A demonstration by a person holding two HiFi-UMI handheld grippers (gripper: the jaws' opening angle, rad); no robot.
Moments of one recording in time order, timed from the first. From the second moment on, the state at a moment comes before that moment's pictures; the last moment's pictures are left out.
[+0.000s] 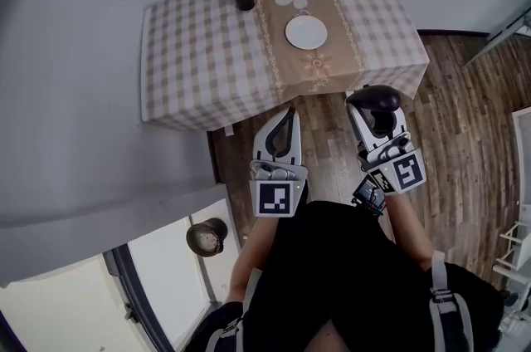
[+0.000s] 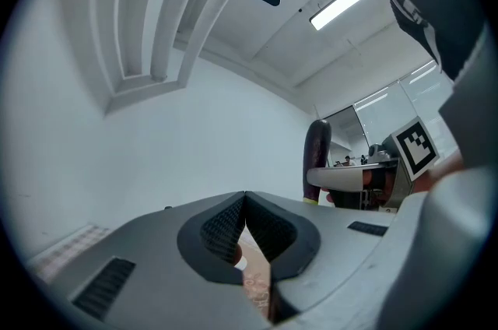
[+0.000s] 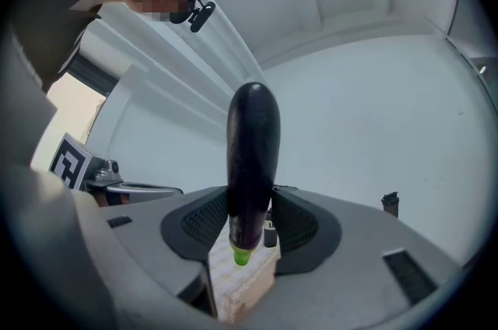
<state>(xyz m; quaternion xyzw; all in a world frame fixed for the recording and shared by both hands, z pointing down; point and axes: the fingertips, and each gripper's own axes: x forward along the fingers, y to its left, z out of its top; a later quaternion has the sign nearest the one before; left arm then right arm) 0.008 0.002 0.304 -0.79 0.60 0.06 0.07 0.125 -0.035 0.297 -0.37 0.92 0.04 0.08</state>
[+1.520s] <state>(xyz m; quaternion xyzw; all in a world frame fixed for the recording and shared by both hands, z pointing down) -0.088 -0.177 0.316 -0.80 0.59 0.06 0.07 0.035 -0.263 0.301 -0.42 0.90 0.06 0.02</state>
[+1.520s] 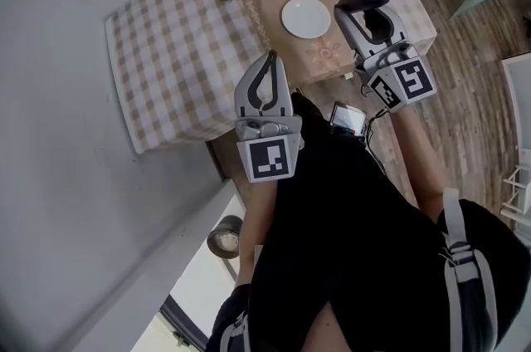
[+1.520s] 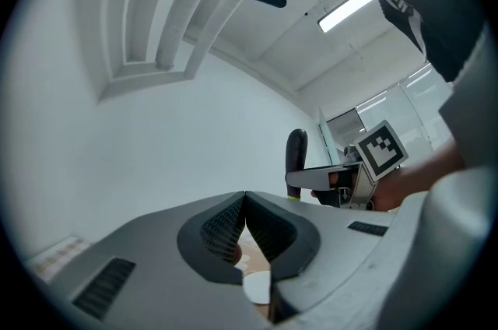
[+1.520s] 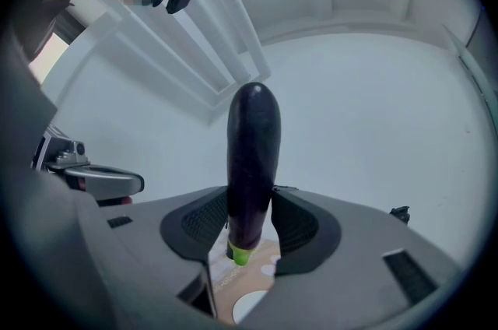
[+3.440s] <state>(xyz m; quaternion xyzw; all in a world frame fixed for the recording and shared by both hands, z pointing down) -0.098 -0.254 0.365 -0.78 0.62 0.01 0.04 0.025 -0.390 0.564 -0.35 0.86 -0.24 -0.28</state>
